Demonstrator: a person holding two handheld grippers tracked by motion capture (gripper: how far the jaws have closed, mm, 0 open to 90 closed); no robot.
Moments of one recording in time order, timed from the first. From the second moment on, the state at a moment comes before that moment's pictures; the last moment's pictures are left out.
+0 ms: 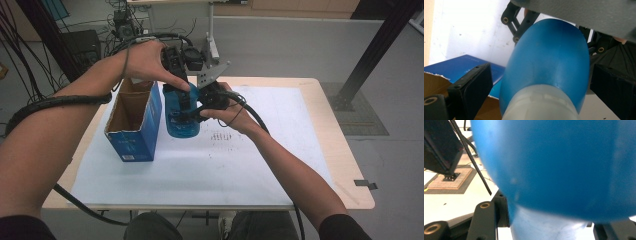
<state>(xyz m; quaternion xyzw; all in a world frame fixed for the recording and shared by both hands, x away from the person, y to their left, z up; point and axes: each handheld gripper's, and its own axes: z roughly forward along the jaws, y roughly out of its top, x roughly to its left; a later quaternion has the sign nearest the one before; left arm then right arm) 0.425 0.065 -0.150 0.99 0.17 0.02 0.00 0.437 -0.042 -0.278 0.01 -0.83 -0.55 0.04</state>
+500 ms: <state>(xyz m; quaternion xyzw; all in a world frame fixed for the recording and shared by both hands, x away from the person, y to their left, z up) 0.423 0.065 -0.147 0.99 0.16 0.03 0.00 0.436 -0.042 -0.277 0.01 -0.83 -0.55 0.03</state>
